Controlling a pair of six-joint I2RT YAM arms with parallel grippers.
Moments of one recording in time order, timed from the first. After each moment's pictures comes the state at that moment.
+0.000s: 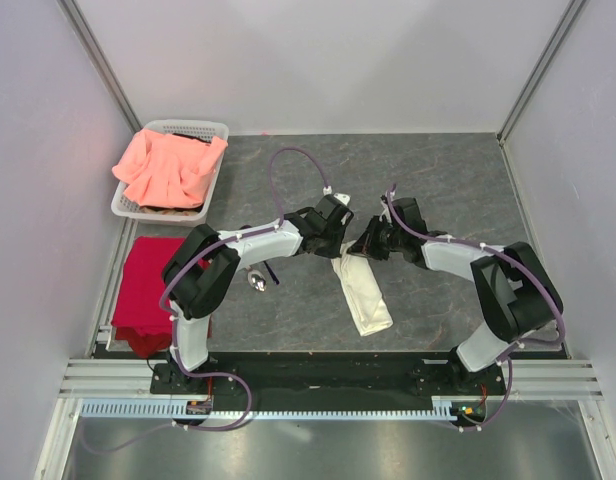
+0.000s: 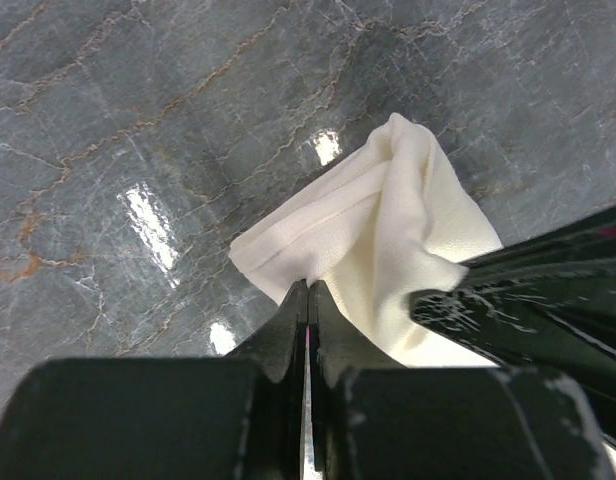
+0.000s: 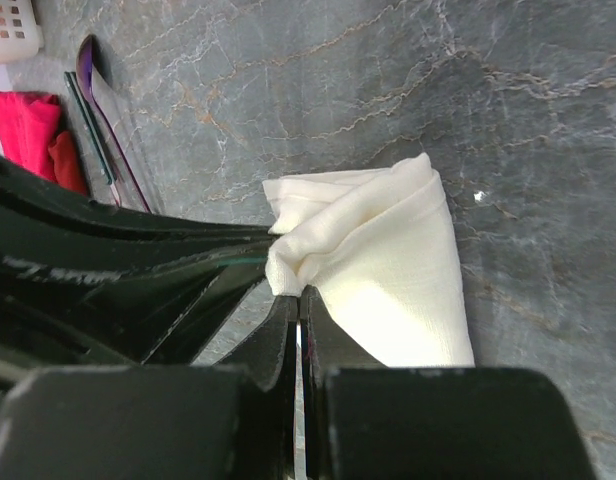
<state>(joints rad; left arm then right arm) -0.81 1.95 1.31 -0.30 -0.08 -0.44 0.40 1.61 0.78 0.09 -0.39 0.75</state>
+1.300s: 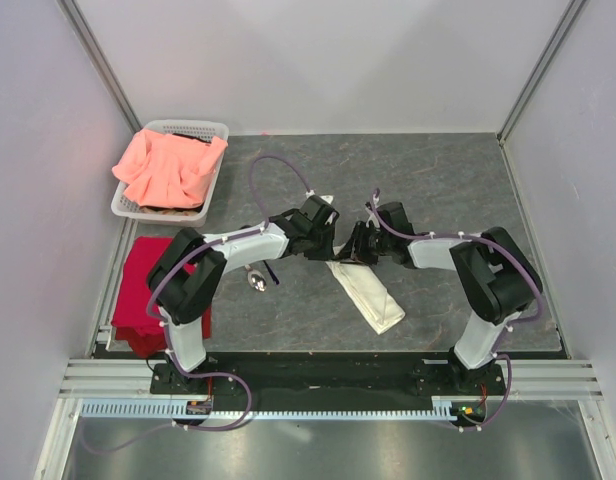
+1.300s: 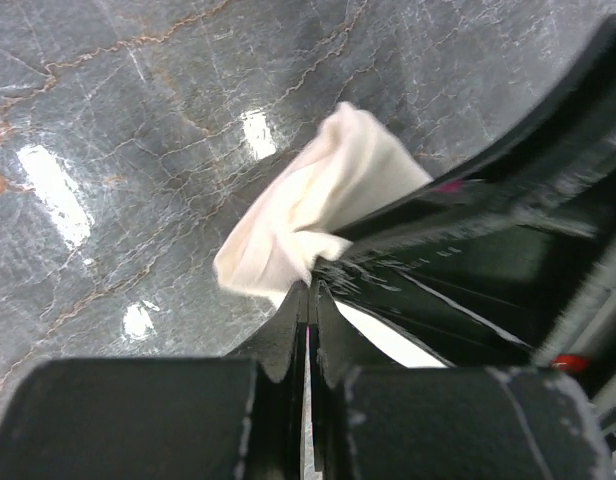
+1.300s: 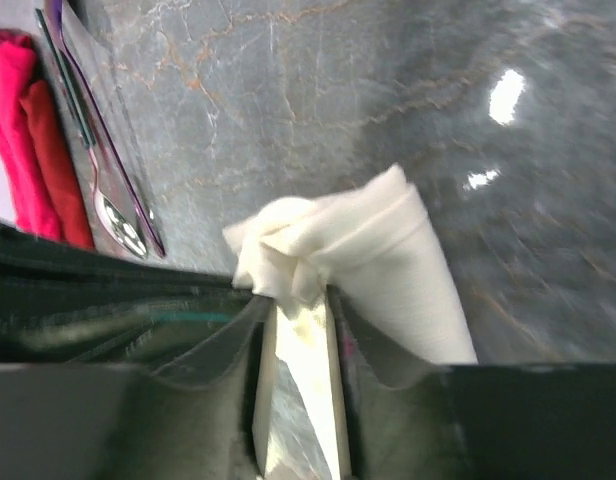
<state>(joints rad) -0.76 1.86 1.20 -0.26 0.04 -0.60 0.45 1.78 0.80 0.20 -0.47 0.74</state>
